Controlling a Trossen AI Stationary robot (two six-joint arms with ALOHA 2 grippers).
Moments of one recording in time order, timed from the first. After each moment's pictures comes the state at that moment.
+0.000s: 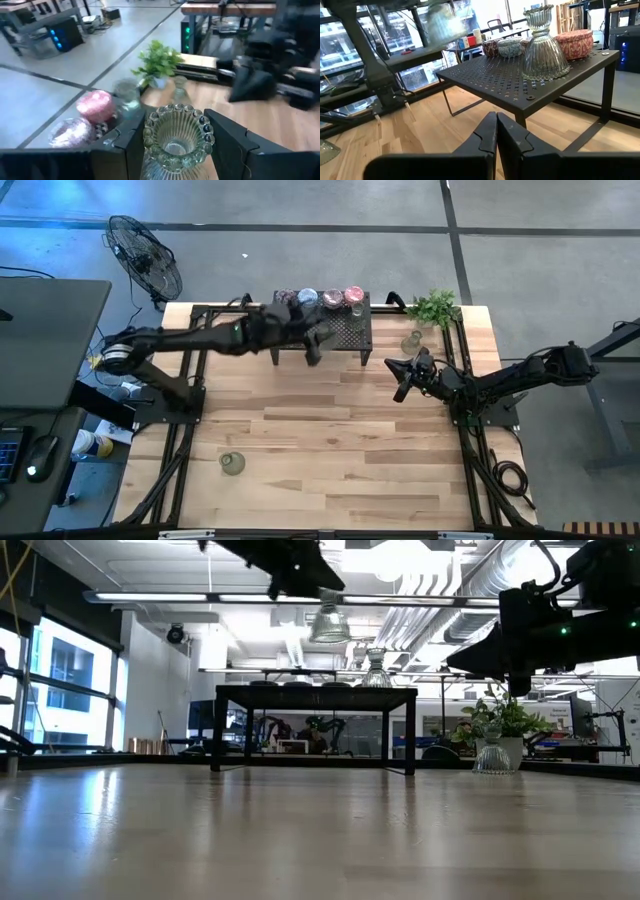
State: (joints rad) left arm 0.21 1.44 1.21 0.00 -0.20 0.03; right arm 0.00 1.04 0.02 1.03 0.53 0.26
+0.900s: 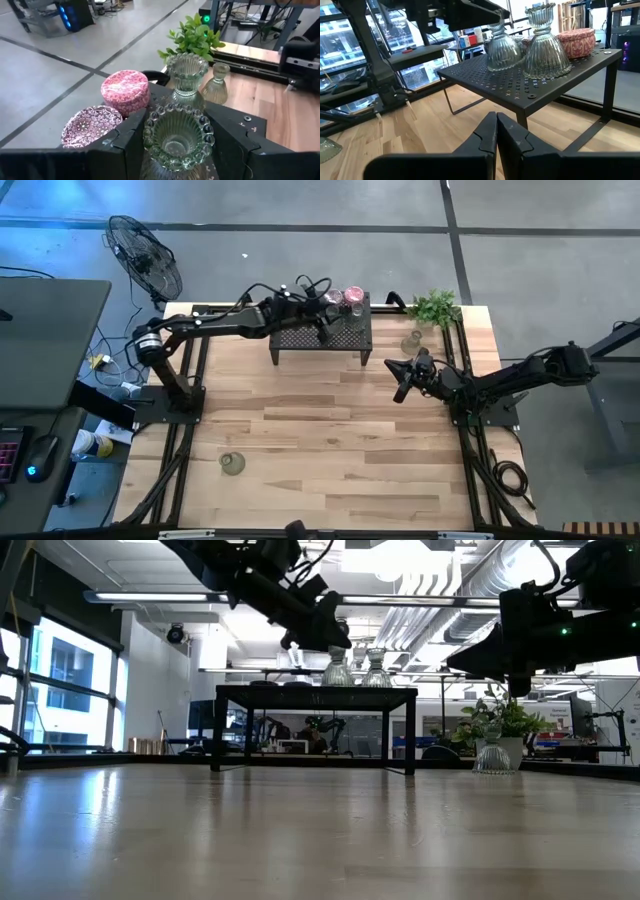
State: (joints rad) left arm 0.43 1.68 1.26 0.13 -0.07 0.02; right arm 0.00 1.04 0.02 1.02 0.53 0.26
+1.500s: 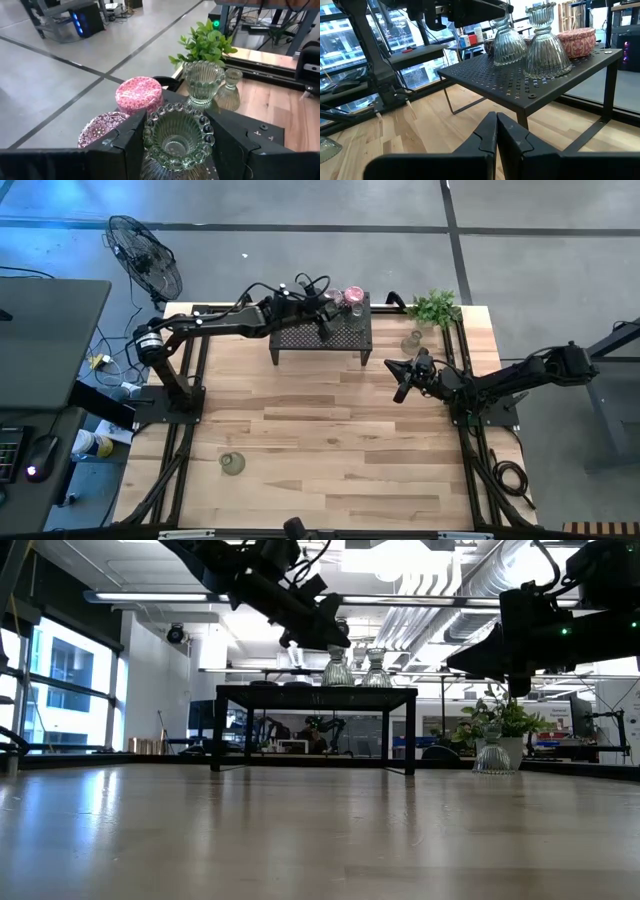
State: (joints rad) left arm 0.43 1.69 1.26 0.17 -0.11 0.04; right arm 0.00 1.04 0.02 1.02 0.52 0.26
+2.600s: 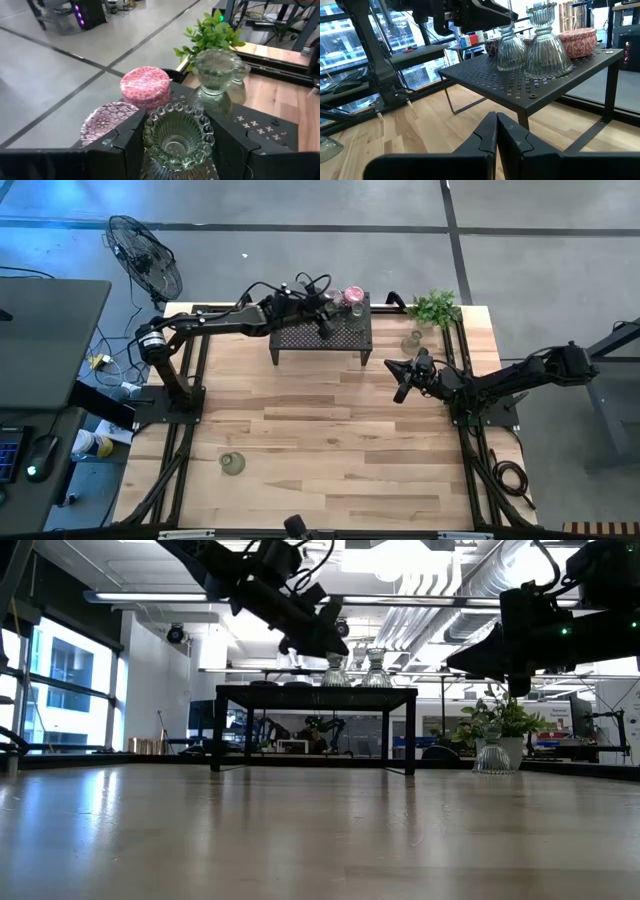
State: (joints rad) left arm 0.45 1.71 1.26 0.16 -0.10 0.02; right arm 0.00 1.04 0.02 1.02 0.52 0.26
